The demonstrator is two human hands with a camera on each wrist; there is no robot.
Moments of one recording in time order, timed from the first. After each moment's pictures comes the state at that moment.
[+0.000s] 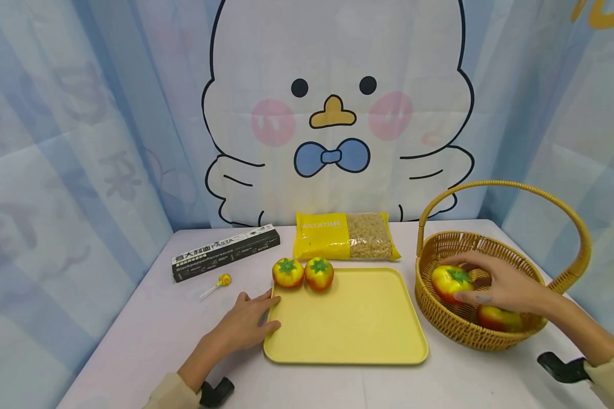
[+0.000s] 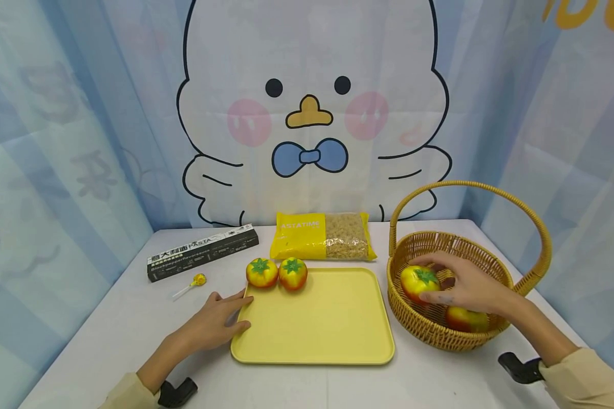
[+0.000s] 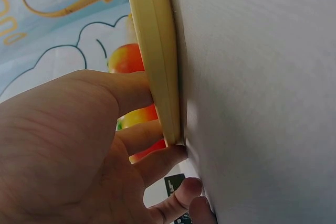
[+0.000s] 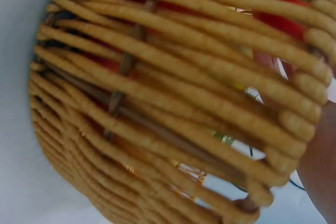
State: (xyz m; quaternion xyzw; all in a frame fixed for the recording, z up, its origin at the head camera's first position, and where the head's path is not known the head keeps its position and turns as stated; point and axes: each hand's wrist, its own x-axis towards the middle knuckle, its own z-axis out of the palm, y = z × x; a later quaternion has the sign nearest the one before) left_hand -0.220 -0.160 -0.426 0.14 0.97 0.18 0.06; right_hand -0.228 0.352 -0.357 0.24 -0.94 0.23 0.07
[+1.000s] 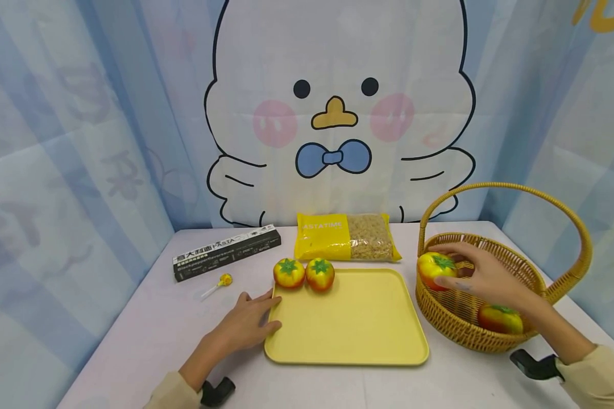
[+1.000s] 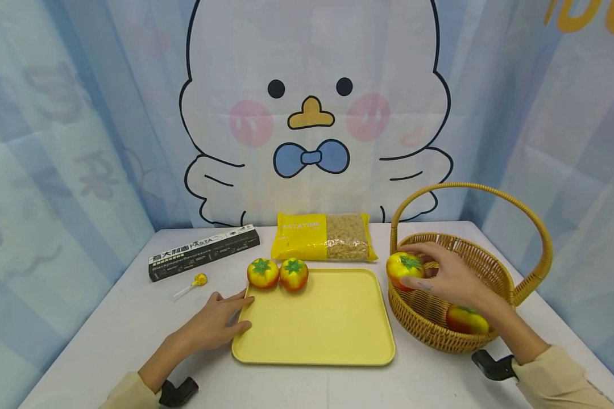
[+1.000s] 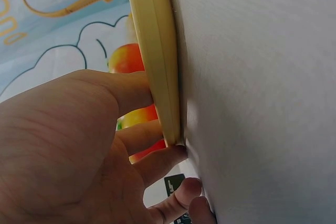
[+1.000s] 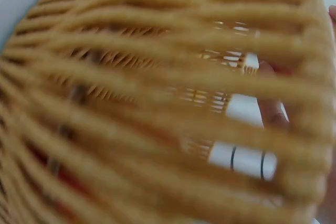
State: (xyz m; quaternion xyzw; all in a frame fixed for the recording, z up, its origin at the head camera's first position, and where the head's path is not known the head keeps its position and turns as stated) left_hand -0.221 -0.160 -0.427 0.14 0.97 0.18 0.07; right_hand -0.233 0.320 -0.351 0.21 -0.93 0.29 0.11
